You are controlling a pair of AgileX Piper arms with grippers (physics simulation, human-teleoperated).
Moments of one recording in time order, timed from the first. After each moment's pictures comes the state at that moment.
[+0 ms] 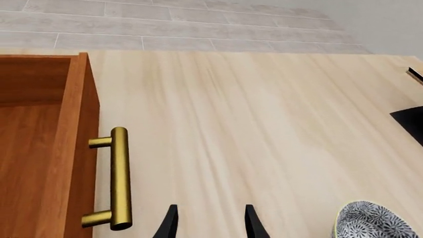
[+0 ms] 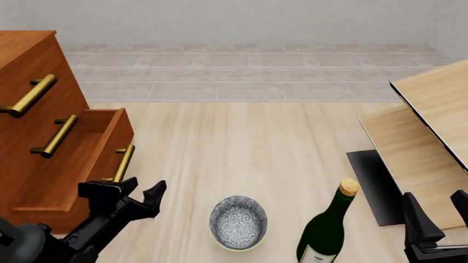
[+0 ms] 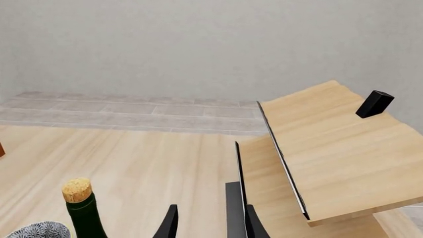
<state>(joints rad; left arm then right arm) -0.33 1.73 -0.15 -1.18 -0.20 0.03 0.05 0.00 -0.03 -0.03</state>
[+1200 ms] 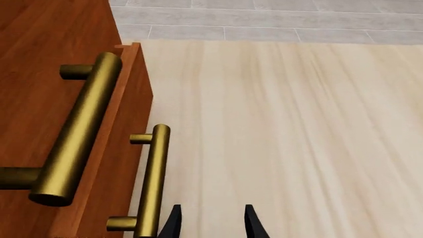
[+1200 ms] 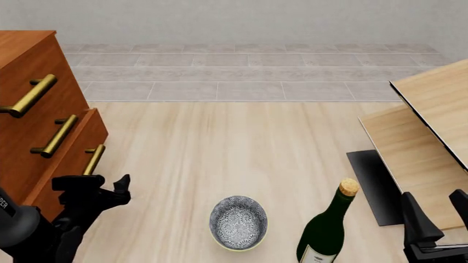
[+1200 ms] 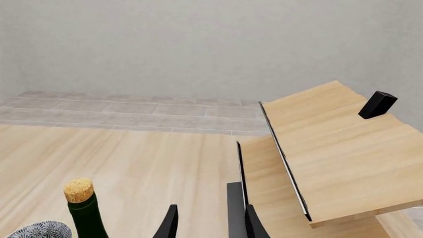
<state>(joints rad) 0.01 1.89 -0.25 -1.18 -0.03 0.04 0.06 0.00 -0.04 -0.03</state>
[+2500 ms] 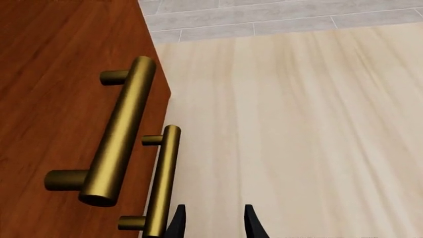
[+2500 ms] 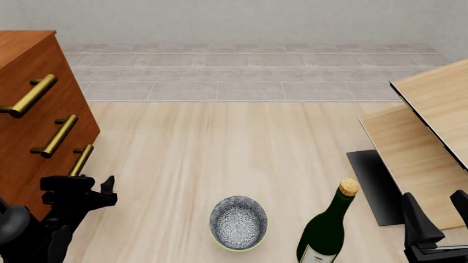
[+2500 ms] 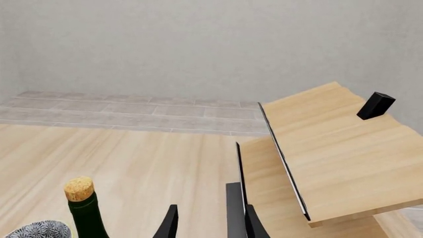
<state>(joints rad) 0.13 1.92 -0.26 -1.21 0.13 0.04 0.04 0.00 -0.03 -0.04</state>
